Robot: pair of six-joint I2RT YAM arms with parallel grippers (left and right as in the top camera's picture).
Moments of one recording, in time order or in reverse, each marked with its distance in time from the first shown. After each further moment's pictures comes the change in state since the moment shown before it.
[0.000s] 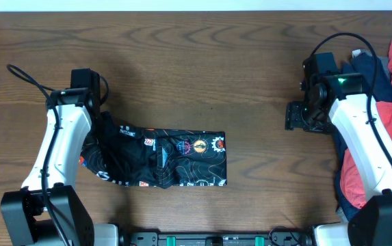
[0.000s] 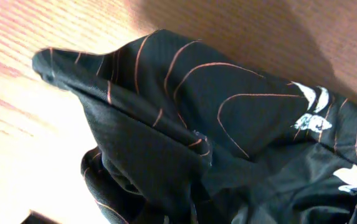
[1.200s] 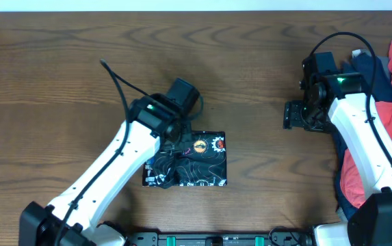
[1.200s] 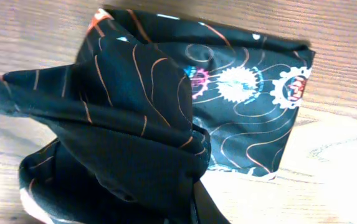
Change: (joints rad) left arm -0.671 -0.066 0.124 -0.089 0.181 -0.395; right arm 0.000 0.008 0.000 0.013 0.000 -0.004
